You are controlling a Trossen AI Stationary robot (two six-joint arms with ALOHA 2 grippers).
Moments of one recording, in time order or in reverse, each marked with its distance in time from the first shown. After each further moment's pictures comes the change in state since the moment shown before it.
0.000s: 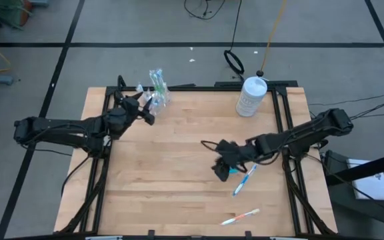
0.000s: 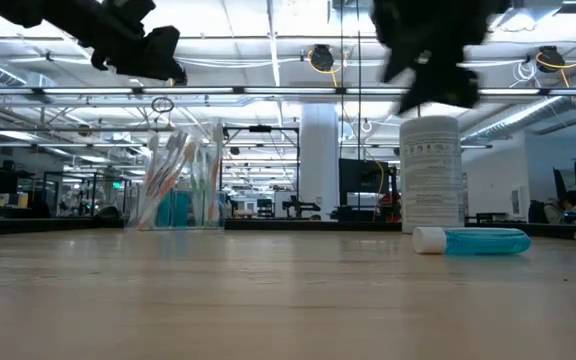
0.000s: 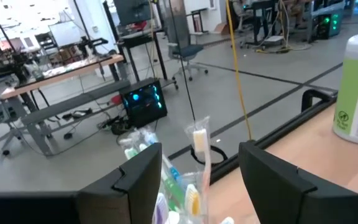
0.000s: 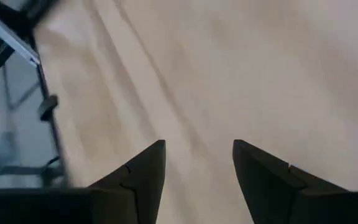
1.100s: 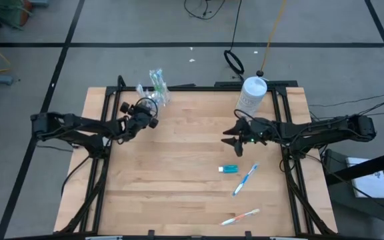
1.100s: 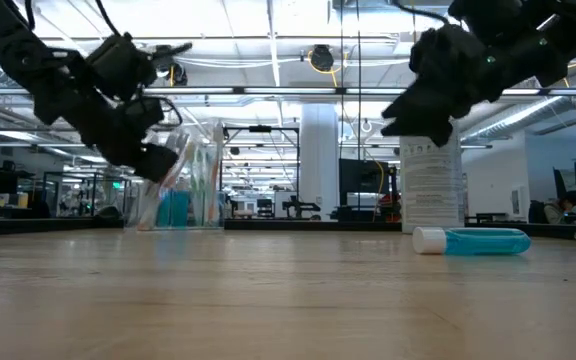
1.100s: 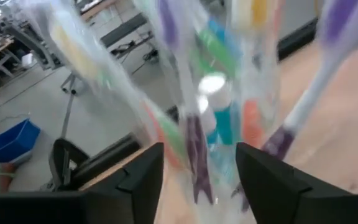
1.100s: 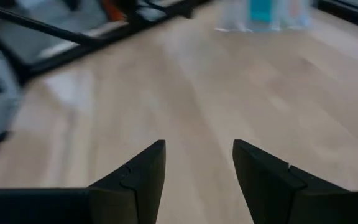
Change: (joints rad) left arm 0.189 0.386 -0.230 0.158 -0.005 -0.157; right arm -0.373 -0.386 -0.583 0.636 -0.097 -0.565
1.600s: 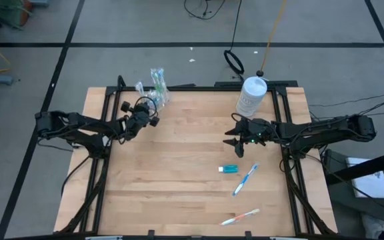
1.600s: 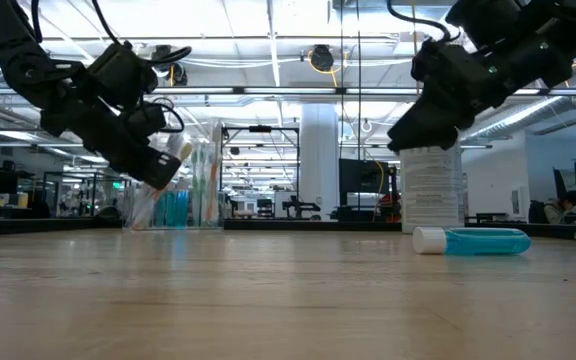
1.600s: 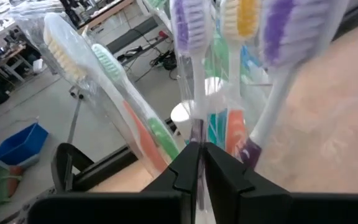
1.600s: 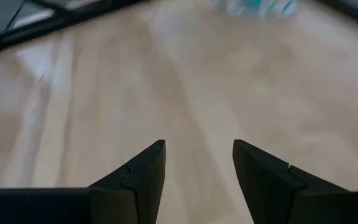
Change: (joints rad) left arm 0.030 0.070 -0.021 0.154 -0.007 0.061; right arm -0.002 0.000 0.000 -0.082 0.045 -0.075
